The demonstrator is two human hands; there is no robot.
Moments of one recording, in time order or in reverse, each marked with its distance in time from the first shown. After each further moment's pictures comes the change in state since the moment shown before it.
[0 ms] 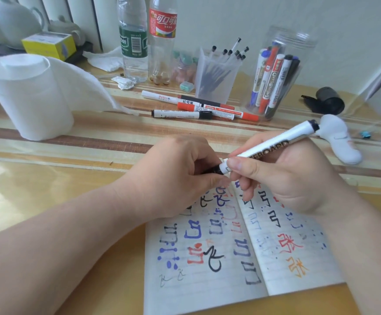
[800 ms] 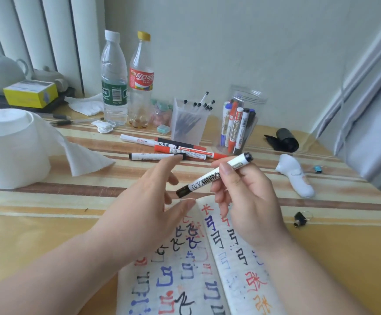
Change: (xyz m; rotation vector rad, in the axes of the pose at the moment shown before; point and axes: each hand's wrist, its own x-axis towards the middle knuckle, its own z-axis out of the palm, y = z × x) left_hand 0.001 0.001 0.000 0.081 0.069 -0.158; right_hand 0.007 0.008 0.011 0.013 0.371 -0.132
